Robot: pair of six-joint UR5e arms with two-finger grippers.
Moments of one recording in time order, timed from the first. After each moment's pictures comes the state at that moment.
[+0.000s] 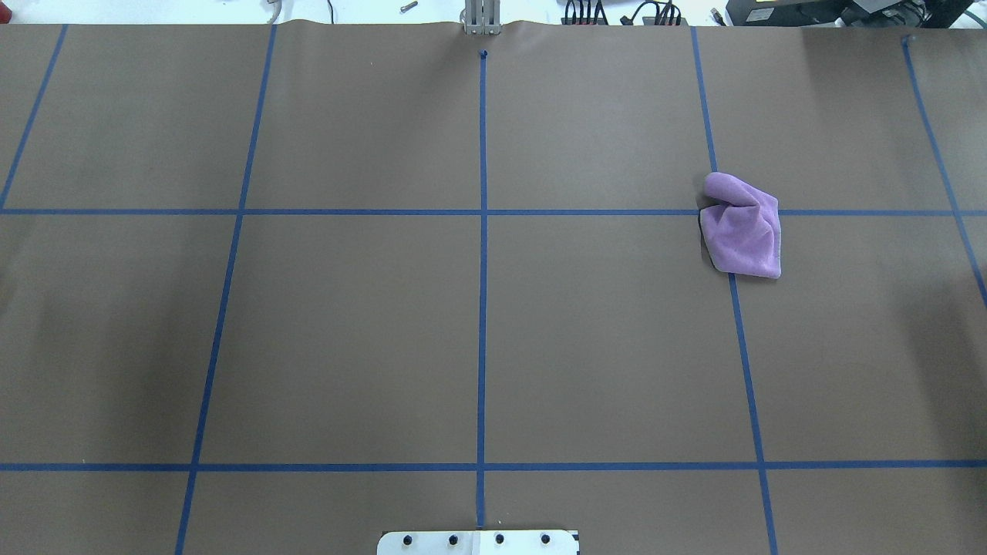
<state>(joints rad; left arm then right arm) -1.49 -1.63 -1.57 -1.63 -2.43 -0.04 1.58 -1.82 1.86 -1.26 2.40 0.18</state>
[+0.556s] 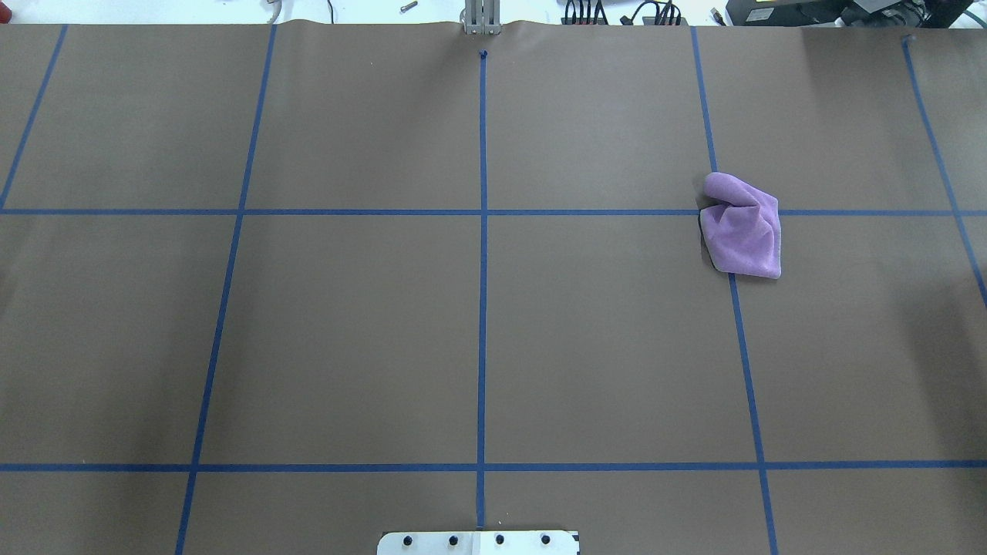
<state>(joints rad) -1.49 -1.38 -1.79 -1.56 -2.42 0.02 1.58 -1.82 1.87 -1.26 2.40 0.18</state>
